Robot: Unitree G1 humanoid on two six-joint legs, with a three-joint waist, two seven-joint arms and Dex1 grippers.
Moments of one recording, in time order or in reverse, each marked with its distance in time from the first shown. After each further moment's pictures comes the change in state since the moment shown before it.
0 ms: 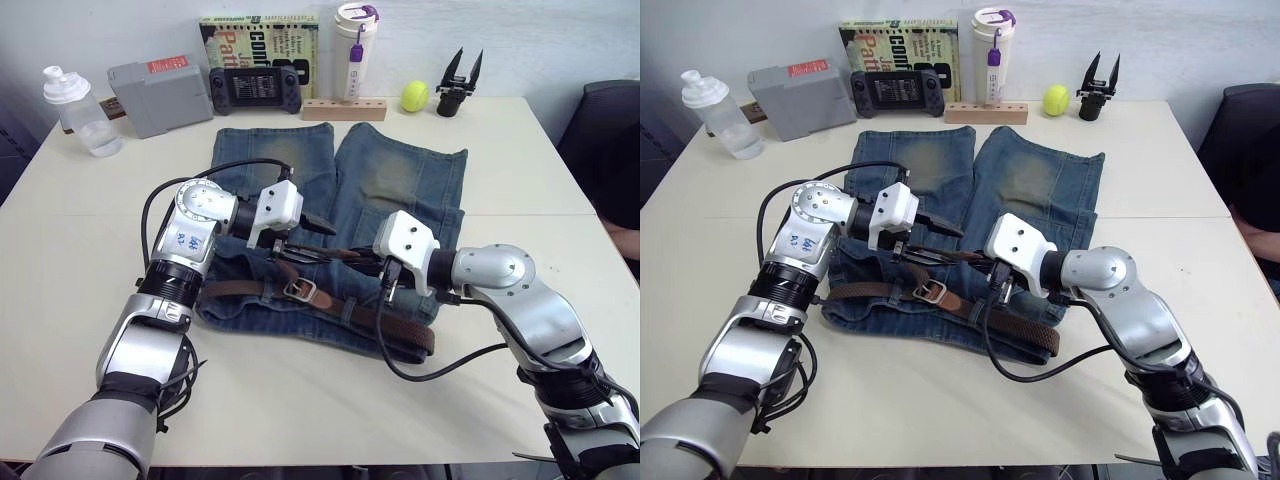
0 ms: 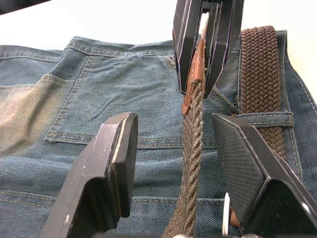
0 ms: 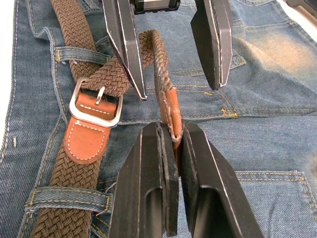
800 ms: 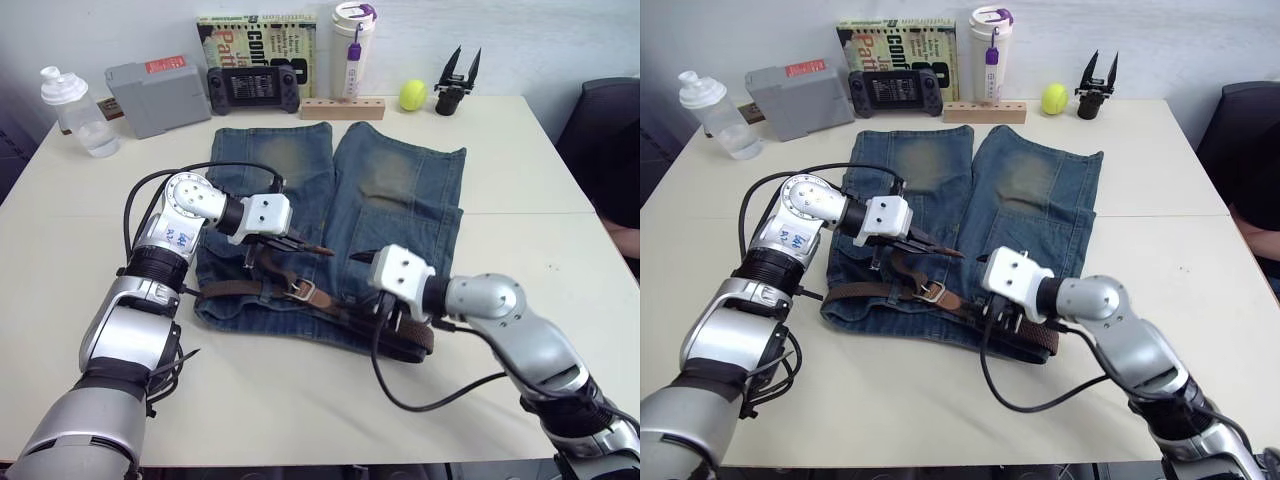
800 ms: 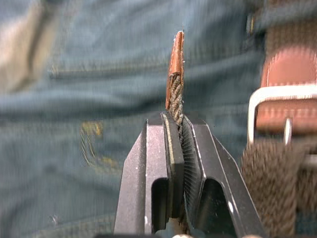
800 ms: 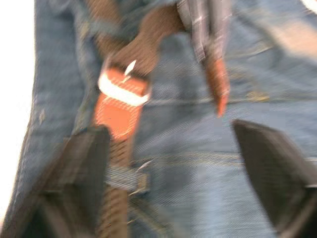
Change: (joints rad) left arm -0.109 0.071 -0.083 0.294 0.214 -0.296 0.063; right arm 0.152 -0.016 0.120 -0.061 -0.130 -0.135 -0.076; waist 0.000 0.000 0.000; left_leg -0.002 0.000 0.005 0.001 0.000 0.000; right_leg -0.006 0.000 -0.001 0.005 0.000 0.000
